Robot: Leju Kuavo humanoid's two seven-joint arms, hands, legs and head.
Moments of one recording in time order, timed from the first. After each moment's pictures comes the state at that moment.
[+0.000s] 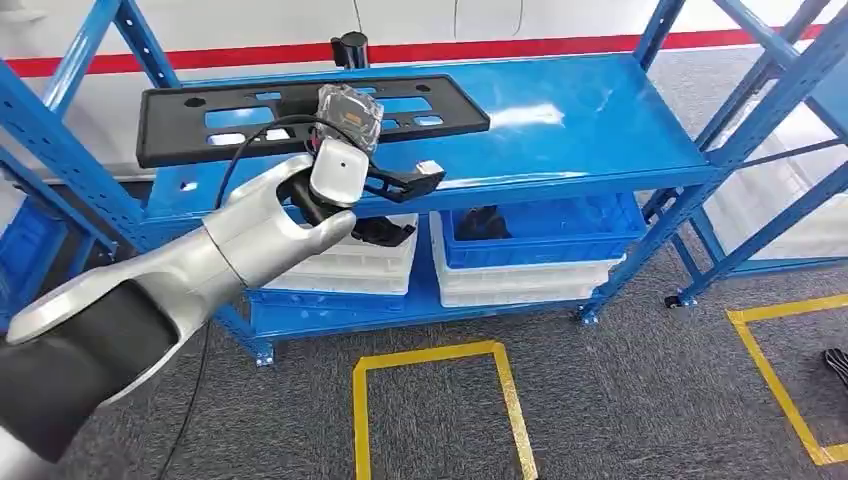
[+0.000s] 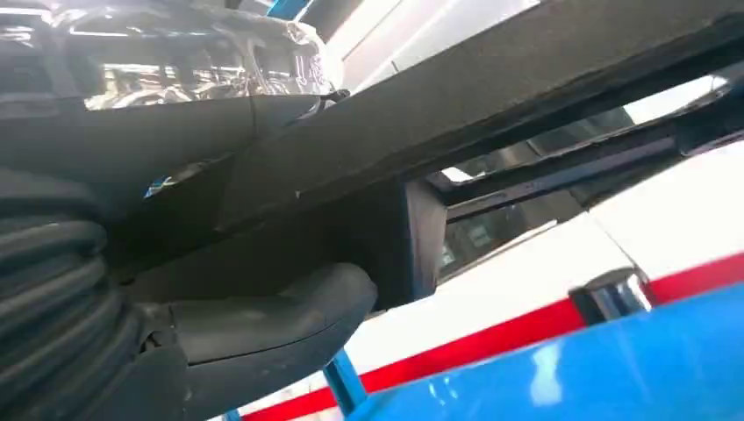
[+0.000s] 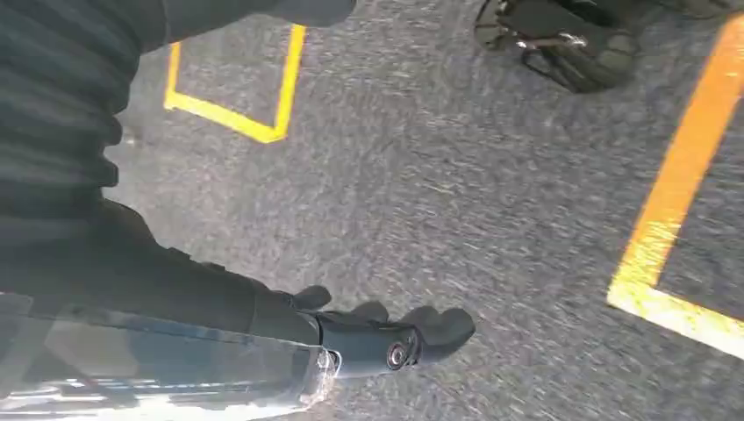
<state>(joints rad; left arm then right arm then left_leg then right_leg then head) -1.15 0.16 -1.04 -0.97 -0.98 -0.41 0.62 -0.23 -0.09 0.84 -0.29 -0.21 -0.29 0.13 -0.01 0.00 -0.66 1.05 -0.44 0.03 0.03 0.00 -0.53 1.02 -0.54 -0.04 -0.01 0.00</state>
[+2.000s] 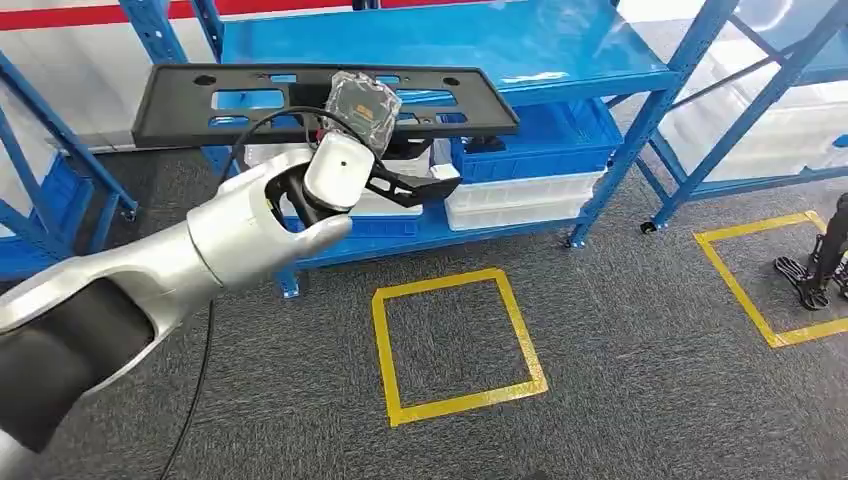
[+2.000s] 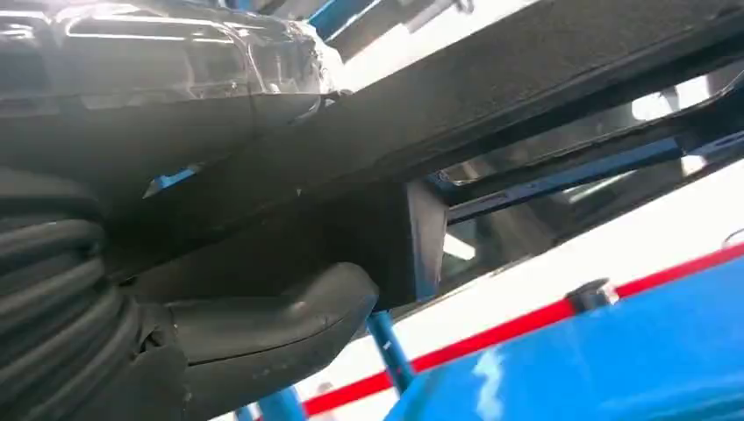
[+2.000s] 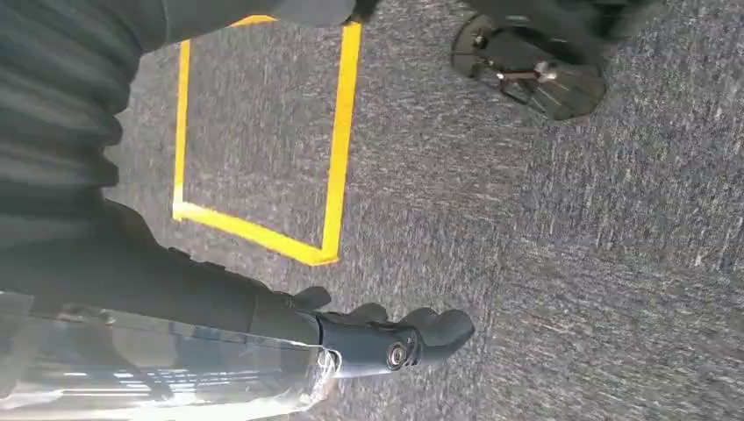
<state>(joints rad) -1.19 0.23 -1.09 -1.19 -0.92 -0.49 0.62 -0.23 -0.05 0.81 -0.28 -0.24 -0.32 0.06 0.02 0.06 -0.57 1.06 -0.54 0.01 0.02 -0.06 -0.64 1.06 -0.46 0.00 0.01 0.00</state>
